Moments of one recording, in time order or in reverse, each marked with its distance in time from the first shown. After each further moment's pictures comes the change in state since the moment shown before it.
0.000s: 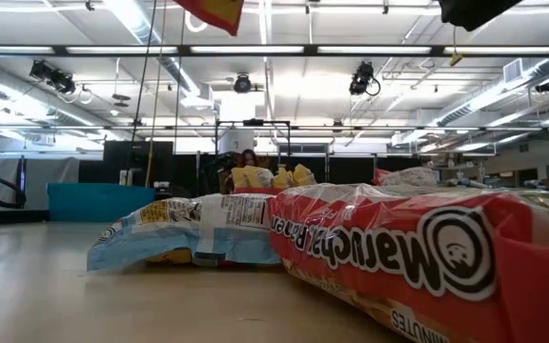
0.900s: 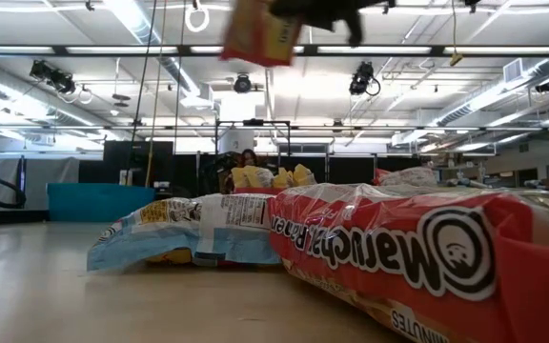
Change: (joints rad) left arm 0.079 -0.097 0.001 -0.034 -0.310 0.163; right arm -0.070 -0.181 0.013 -0.350 0.395 0.586
